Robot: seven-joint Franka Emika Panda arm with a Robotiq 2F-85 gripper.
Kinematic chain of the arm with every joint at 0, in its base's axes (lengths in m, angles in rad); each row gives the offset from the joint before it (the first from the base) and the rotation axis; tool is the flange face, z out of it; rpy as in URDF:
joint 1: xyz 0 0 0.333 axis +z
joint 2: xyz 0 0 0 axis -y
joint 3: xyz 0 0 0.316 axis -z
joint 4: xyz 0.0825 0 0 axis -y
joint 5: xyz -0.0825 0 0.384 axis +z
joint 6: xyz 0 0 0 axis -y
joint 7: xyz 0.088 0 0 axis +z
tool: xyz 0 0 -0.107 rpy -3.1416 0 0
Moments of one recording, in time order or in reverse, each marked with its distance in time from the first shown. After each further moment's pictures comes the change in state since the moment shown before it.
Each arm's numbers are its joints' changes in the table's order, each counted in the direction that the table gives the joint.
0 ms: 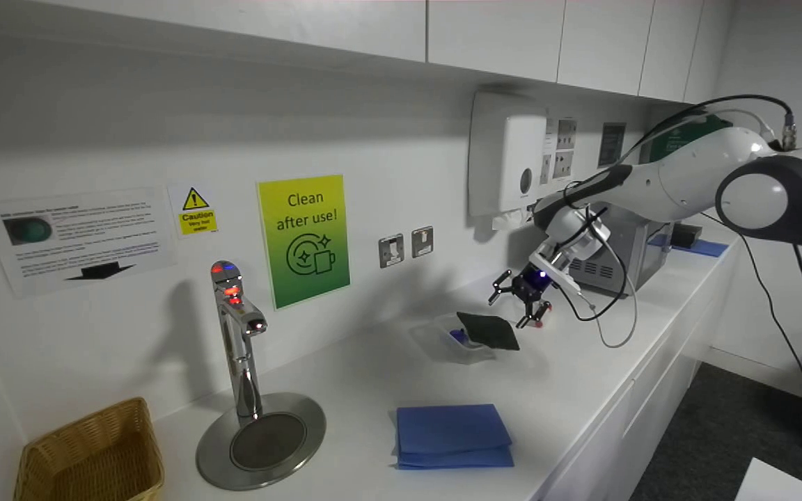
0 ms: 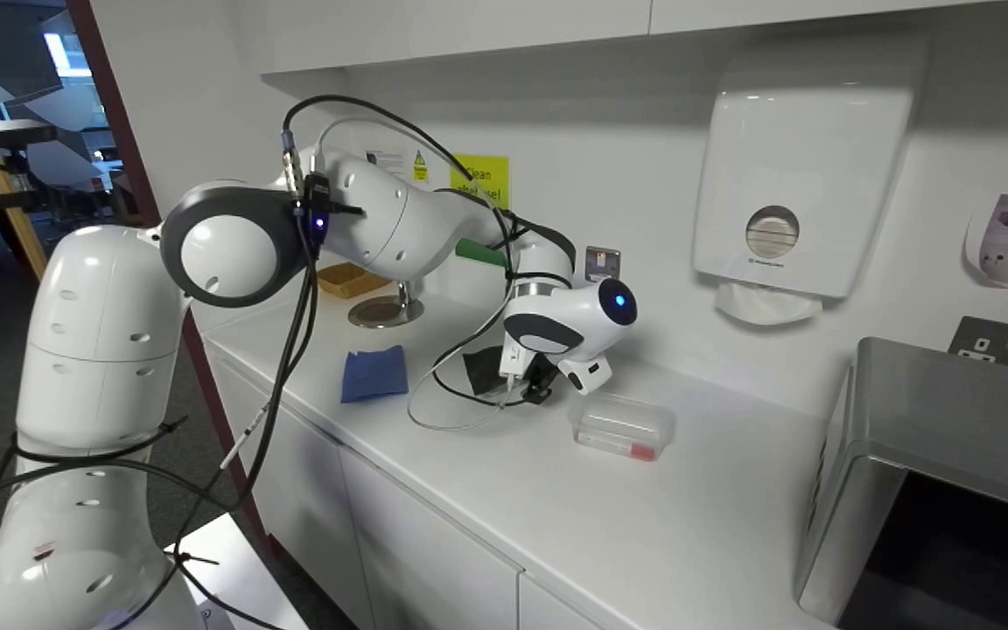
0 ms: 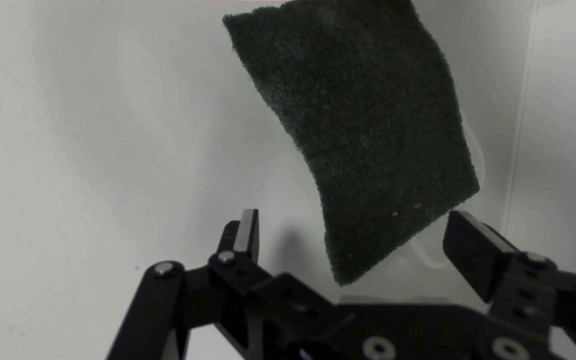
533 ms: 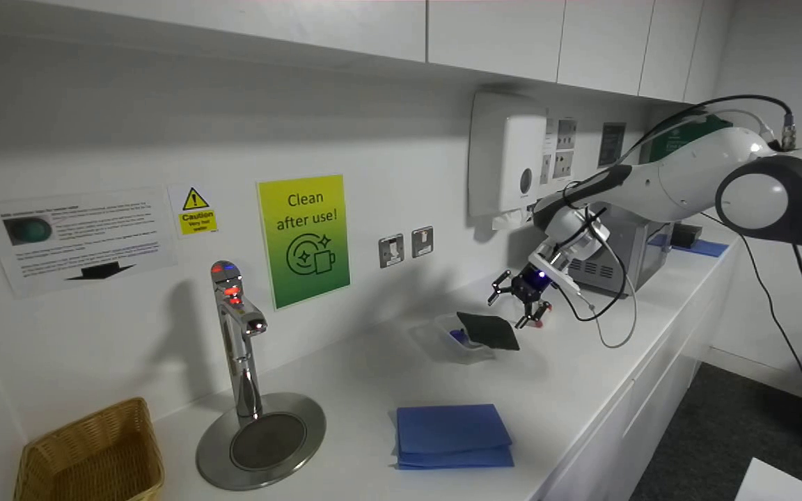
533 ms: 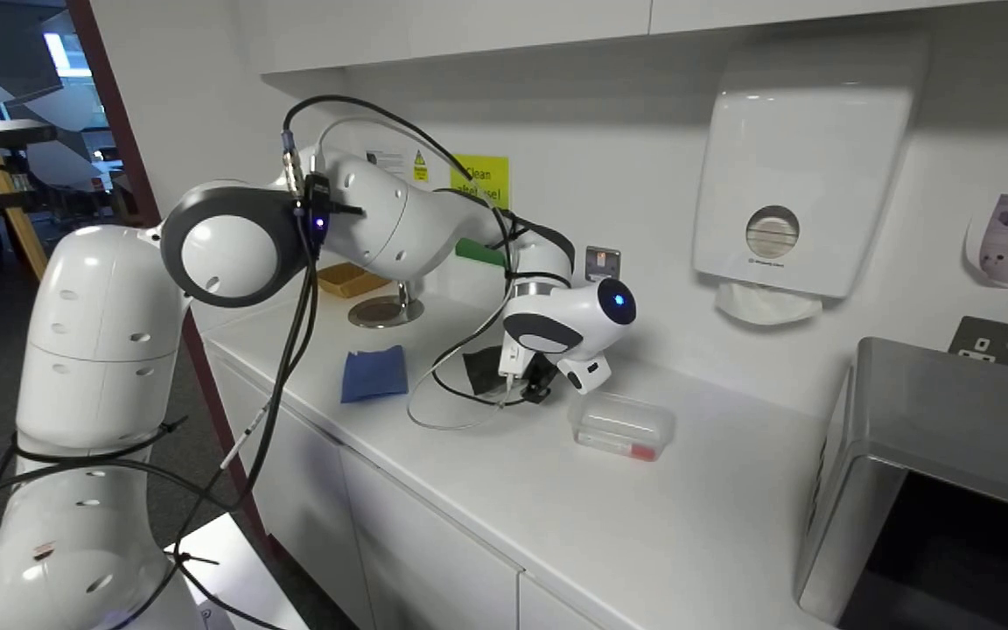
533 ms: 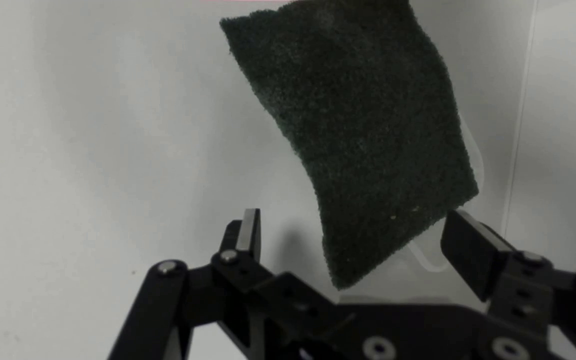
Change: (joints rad) arm 0.000 0.000 -0.003 0.000 0.000 0.000 -0.001
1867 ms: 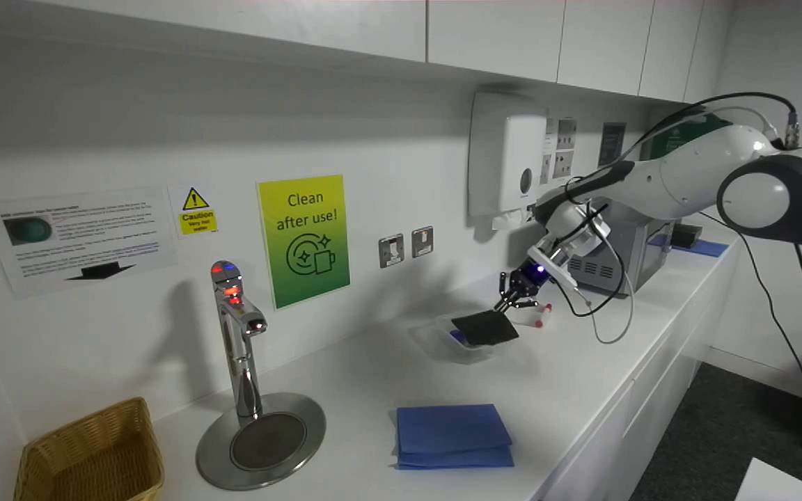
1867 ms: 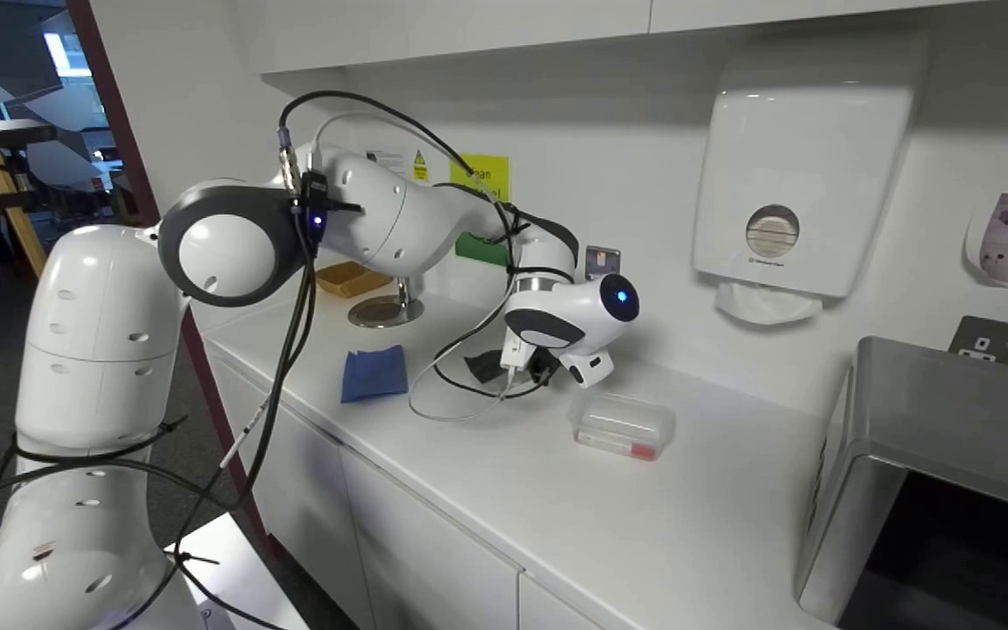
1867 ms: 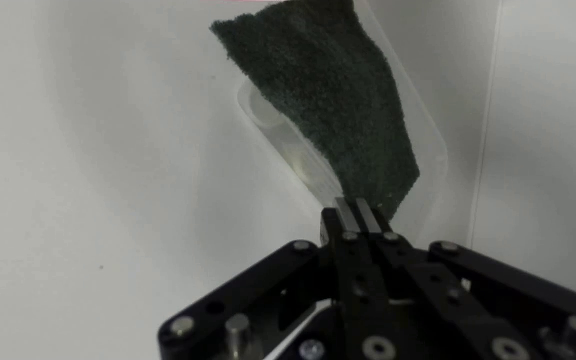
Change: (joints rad) arm -0.005 0.006 0.000 0.017 0.043 0.000 -0.013
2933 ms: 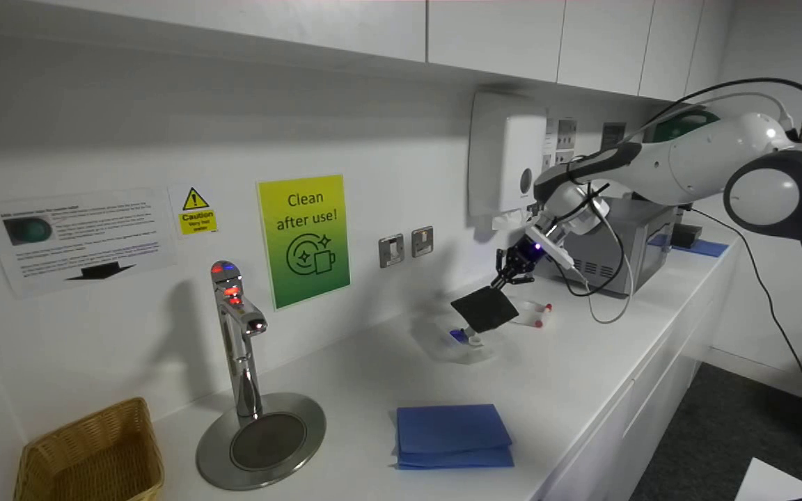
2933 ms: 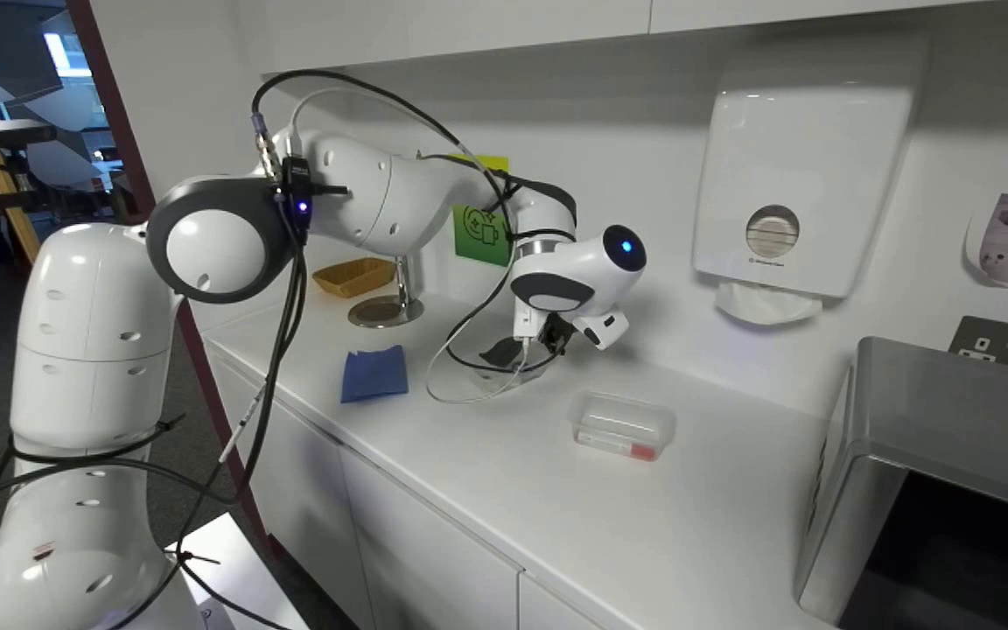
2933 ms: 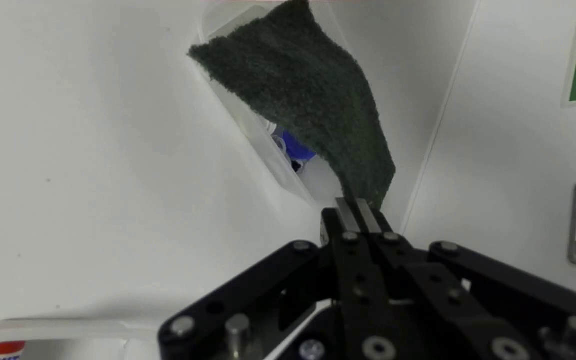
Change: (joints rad) arm 0.003 0.026 0.000 0.098 -0.073 0.006 -0.001
